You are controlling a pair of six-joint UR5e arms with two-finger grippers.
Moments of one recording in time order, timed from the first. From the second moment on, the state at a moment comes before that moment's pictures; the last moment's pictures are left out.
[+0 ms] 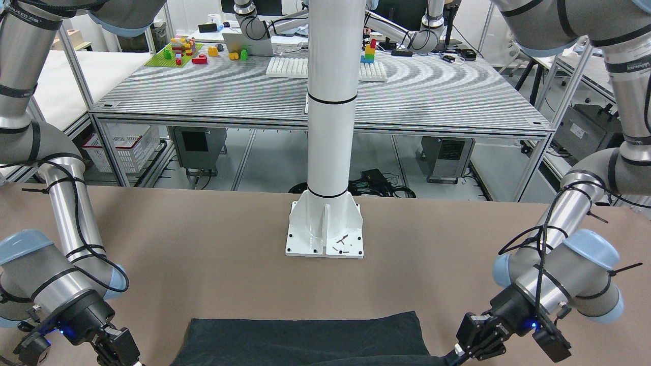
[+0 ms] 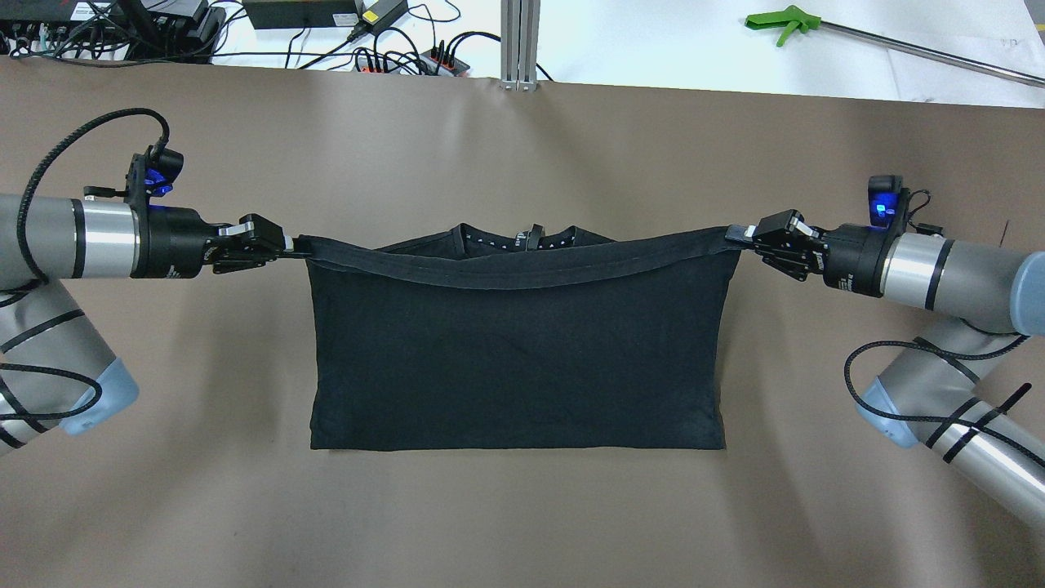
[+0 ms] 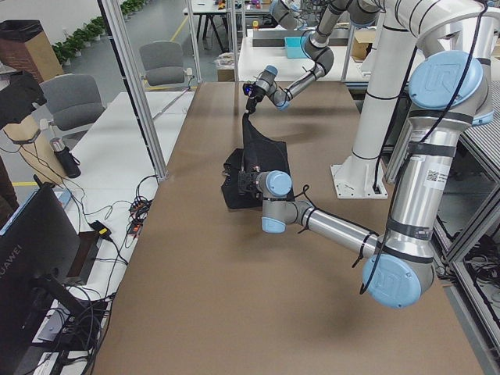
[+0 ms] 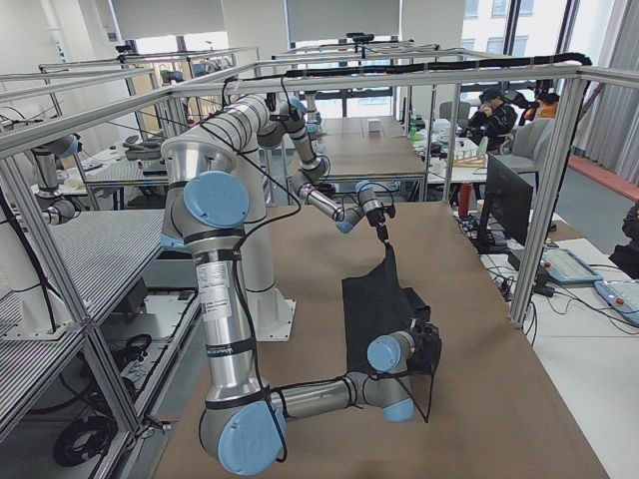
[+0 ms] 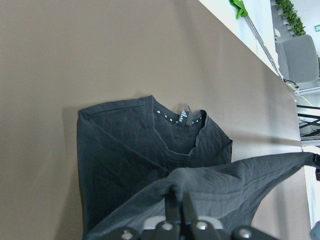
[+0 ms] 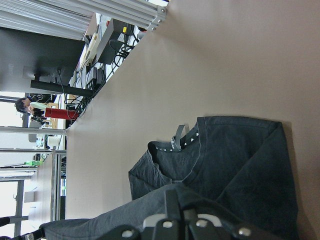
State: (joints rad) left arm -0.87 -1.84 -1.63 -2.88 -2.05 -1.61; right arm 0.93 -1.31 1.43 0.06 1.96 1.82
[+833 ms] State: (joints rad) left arm -0.87 -1.98 -1.42 -2.88 -2.01 -1.59; right arm 0.81 -1.26 1.34 0.03 1.81 1.75
